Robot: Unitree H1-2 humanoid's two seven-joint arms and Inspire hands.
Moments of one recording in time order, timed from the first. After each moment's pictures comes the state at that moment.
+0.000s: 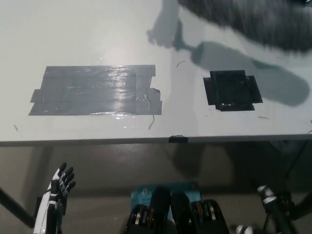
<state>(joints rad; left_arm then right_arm) 0.12 0.11 0.07 -0.05 -0.03 -0.14 -0.04 0.17 -0.19 0.09 -0.19 -0.26 0.06 0.05</state>
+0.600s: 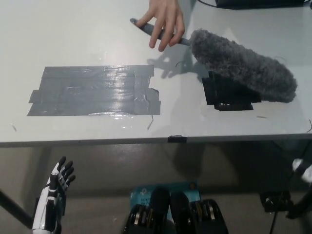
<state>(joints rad) 0.11 0.12 0.07 -0.07 -0.04 -0.14 -0.04 -0.07 -0.27 -0.09 -0.80 -0.30 0.17 0.08</state>
